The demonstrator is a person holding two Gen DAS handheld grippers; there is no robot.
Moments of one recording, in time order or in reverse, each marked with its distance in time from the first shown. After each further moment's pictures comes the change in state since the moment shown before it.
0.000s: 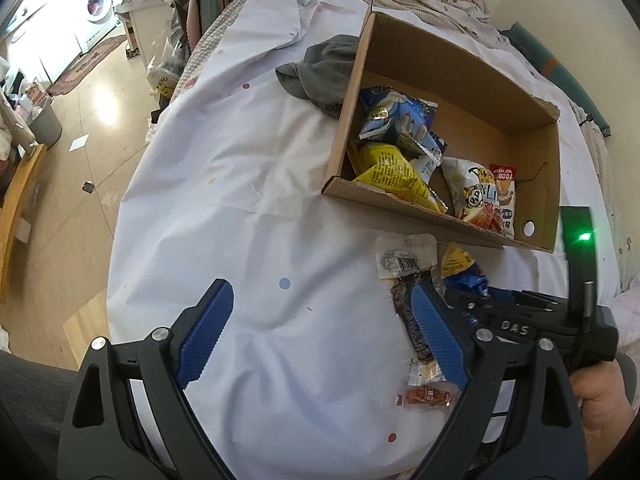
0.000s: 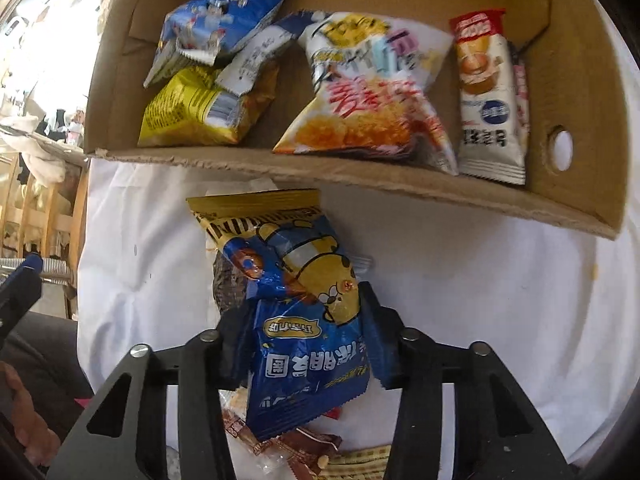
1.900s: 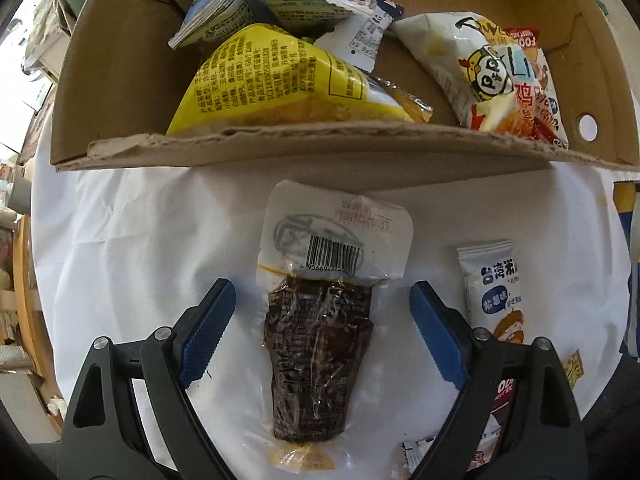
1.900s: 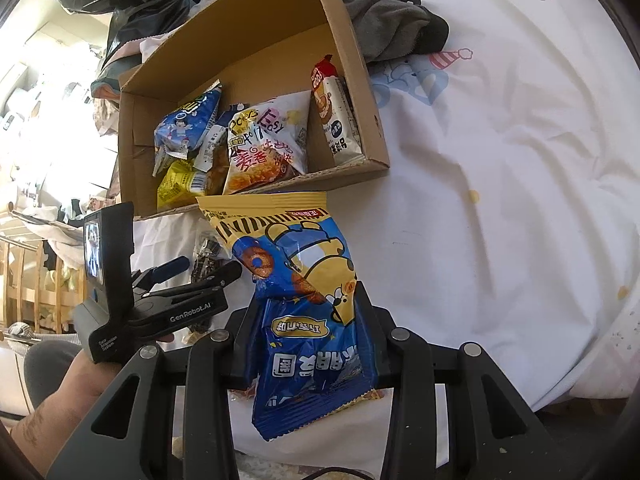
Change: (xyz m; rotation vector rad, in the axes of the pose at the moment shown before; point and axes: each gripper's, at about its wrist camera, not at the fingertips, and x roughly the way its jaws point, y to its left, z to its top) left arm 0.138 -0.112 -0.003 0.292 0.204 0.087; right arm -0.087 -0.079 -0.048 0.238 -0.181 0.100
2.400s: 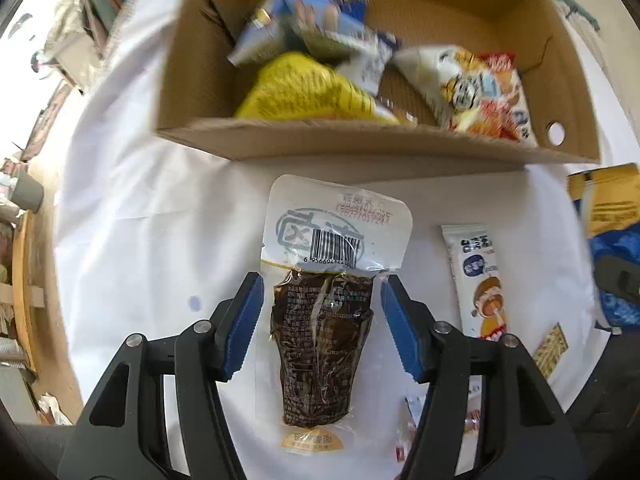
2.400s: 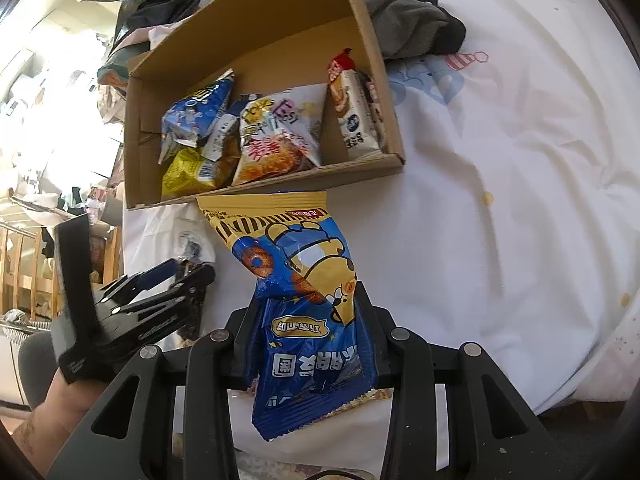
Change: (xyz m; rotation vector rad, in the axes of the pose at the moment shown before) left arm -0.049 0.033 -0.028 -0.025 -0.086 -0.008; right arm 0.005 0.013 -0.004 -0.042 0.011 0.004
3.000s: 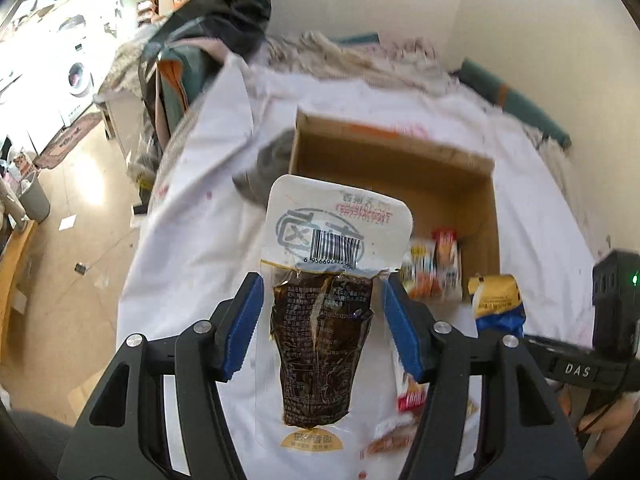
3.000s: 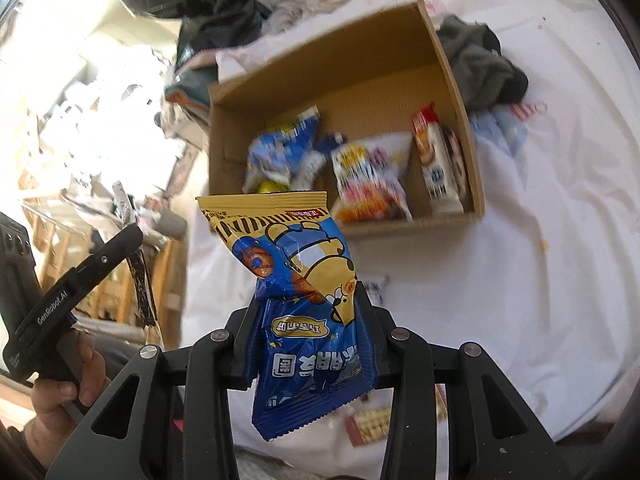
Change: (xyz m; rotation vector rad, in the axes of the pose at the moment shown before) left arm -0.155 0.053 0.018 -0.148 -0.410 -0.089; right arm -0.030 0.034 0.015 -0.061 -0.119 0.203
